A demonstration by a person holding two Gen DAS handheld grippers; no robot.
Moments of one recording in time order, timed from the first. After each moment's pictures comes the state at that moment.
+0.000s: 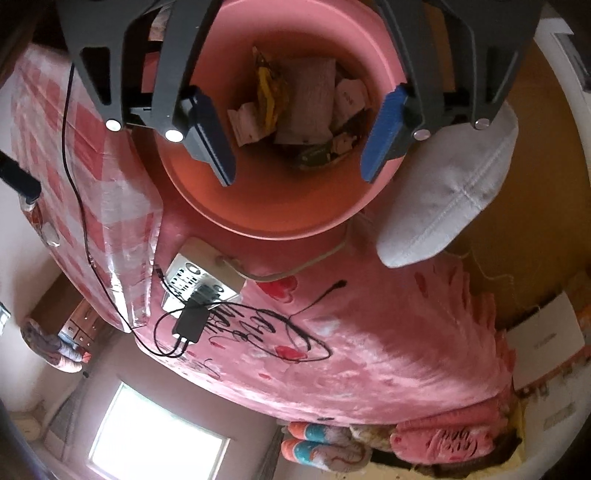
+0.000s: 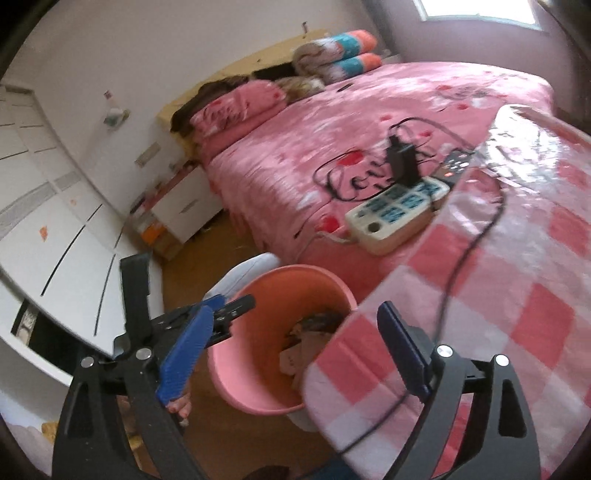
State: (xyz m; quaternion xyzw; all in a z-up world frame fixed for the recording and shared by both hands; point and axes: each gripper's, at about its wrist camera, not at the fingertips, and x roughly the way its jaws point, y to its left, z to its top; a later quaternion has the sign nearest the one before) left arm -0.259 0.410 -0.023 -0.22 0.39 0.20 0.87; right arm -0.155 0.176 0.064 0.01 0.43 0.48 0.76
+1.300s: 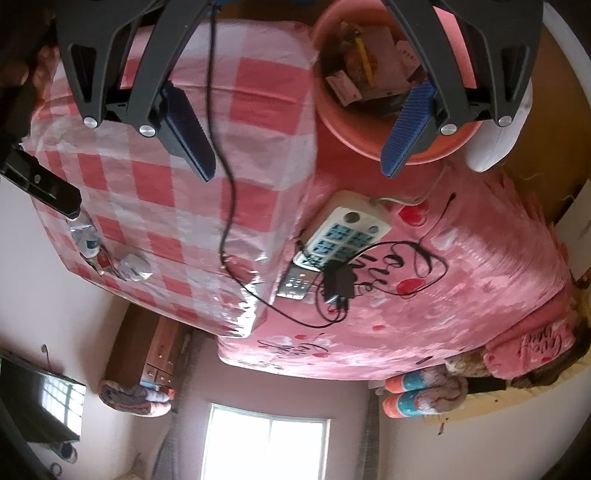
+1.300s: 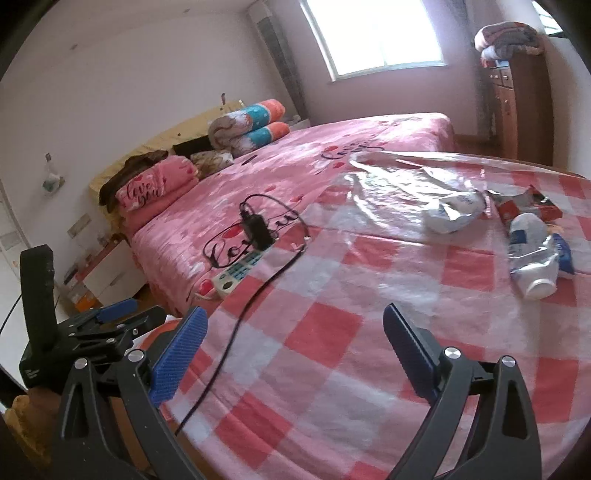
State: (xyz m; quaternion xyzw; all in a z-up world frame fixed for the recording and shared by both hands) left arm -0.189 0.268 0.058 -0.08 0.36 0.09 0.92; right arm -0.116 0.018 0.064 0.06 0.34 0.34 0.88
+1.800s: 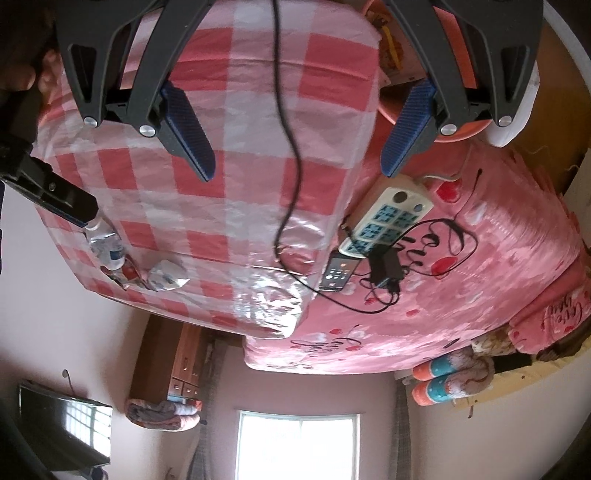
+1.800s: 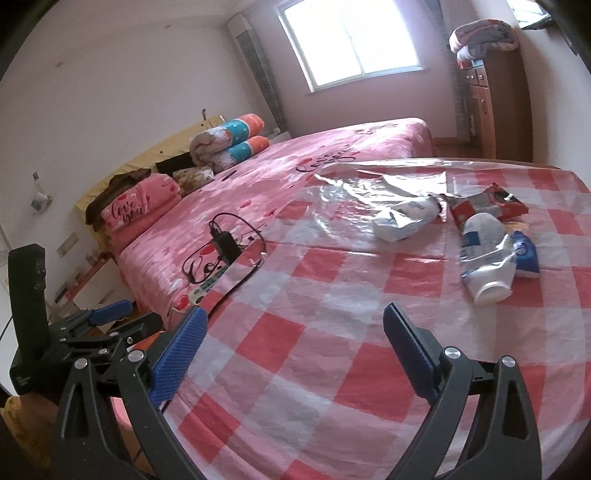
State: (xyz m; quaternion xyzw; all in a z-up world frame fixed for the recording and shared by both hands) left arm -0.159 0.215 0.067 -0.04 0.37 0.06 0.93; right arm -0.103 -0.030 0.062 0.08 0.33 0.30 0.89
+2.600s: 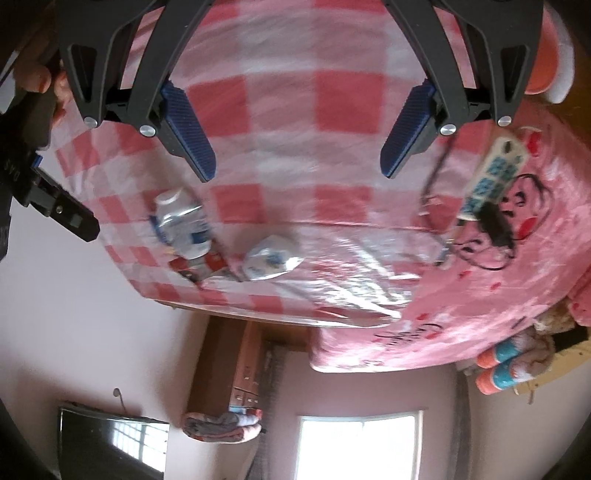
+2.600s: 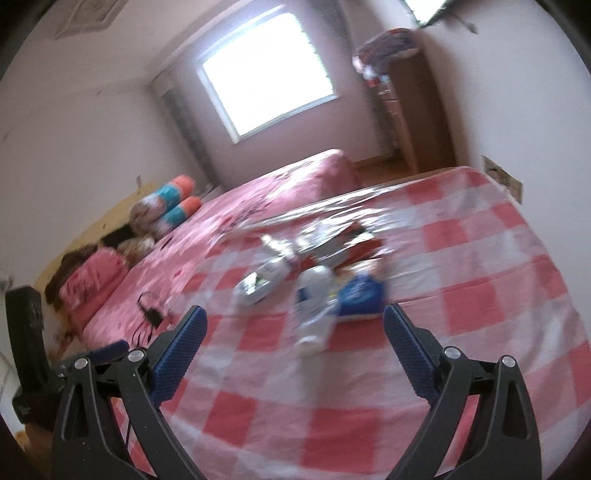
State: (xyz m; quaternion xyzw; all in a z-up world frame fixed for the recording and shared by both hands) left arm -0.080 0.101 0.075 -0.04 0.37 -0.06 0.93; right arm -0.073 -0.178 0.069 0.18 0.28 0.17 0.93
